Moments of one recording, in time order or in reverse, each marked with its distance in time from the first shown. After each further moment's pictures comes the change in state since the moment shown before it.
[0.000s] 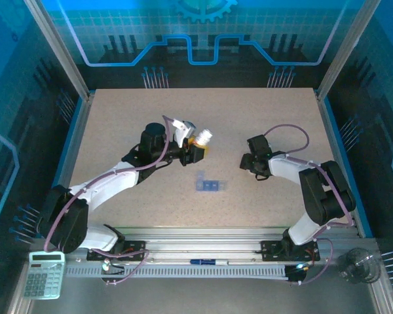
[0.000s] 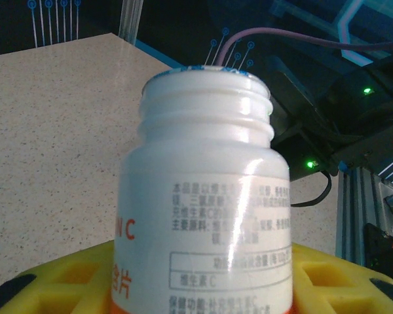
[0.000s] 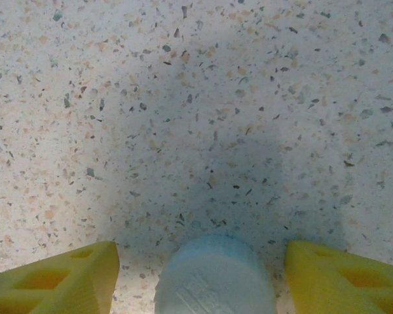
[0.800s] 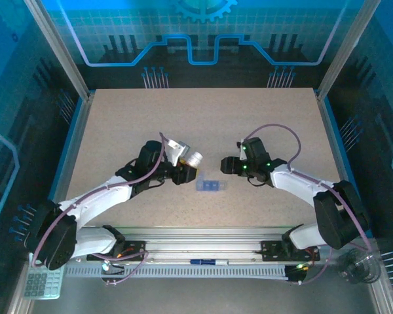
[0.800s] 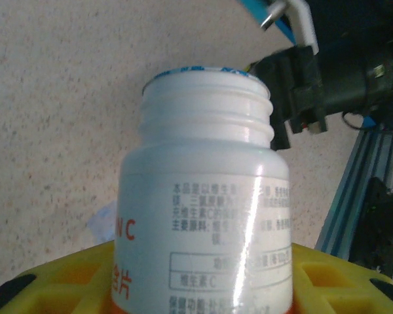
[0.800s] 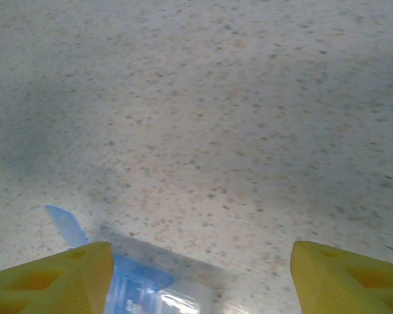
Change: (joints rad) left arm -0.050 -0.148 -0.182 -0.236 -0.119 -0.105; right arm 0.151 -0.205 -0.069 0.108 -0.323 -0.111
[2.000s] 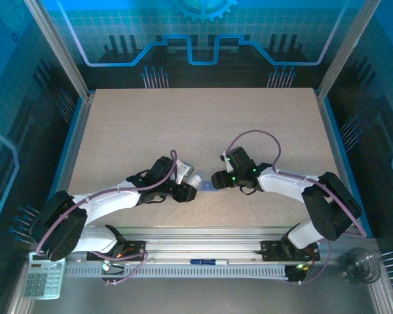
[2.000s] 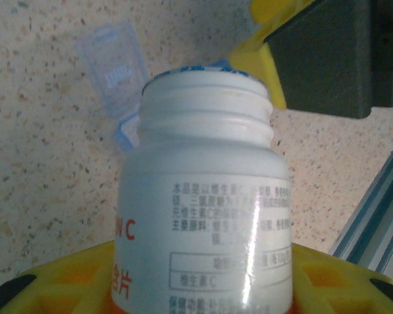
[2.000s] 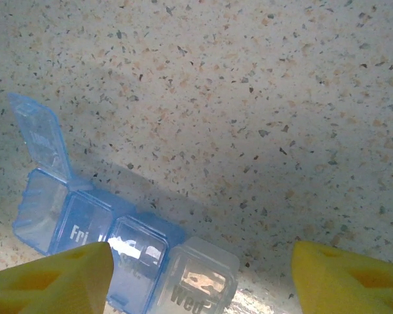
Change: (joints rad) left arm -0.117 0.084 -0.080 -0.121 -0.129 -0.051; right arm 0.151 0.095 0.004 -0.050 0.074 -0.138
